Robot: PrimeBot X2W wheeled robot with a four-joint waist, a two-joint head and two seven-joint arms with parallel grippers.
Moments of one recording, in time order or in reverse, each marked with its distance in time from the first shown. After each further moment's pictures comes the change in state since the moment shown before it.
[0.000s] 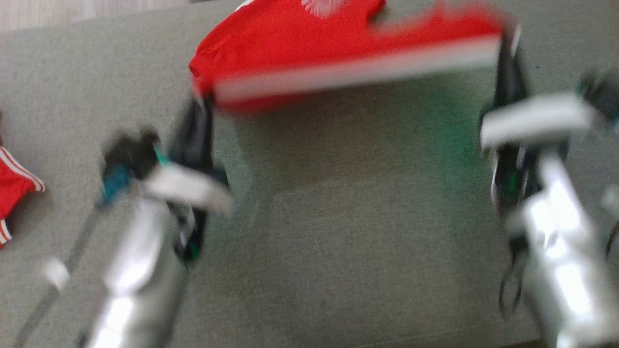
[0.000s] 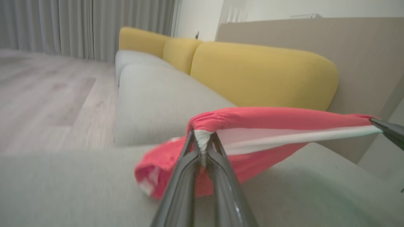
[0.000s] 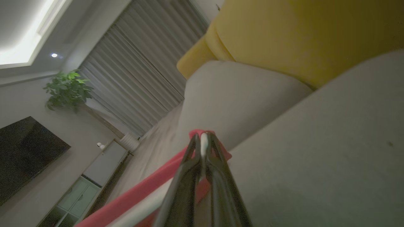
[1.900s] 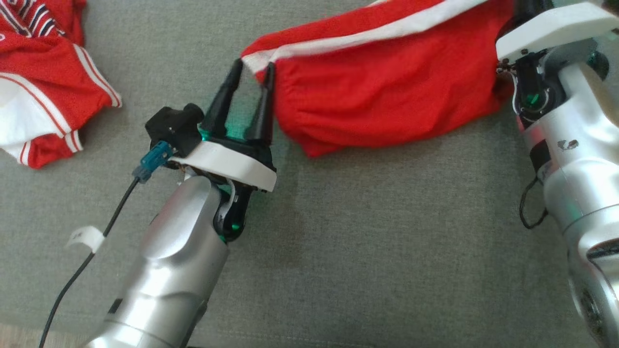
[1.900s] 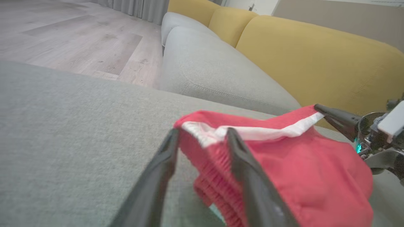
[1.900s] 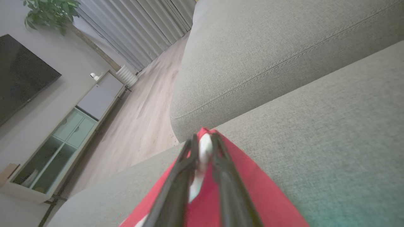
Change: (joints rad) left arm -0.090 -0.101 -0.123 0.057 -0.141 0.000 0.000; right arm -0.380 -0.041 0.100 0.403 -0.041 0.000 0.027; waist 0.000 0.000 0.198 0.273
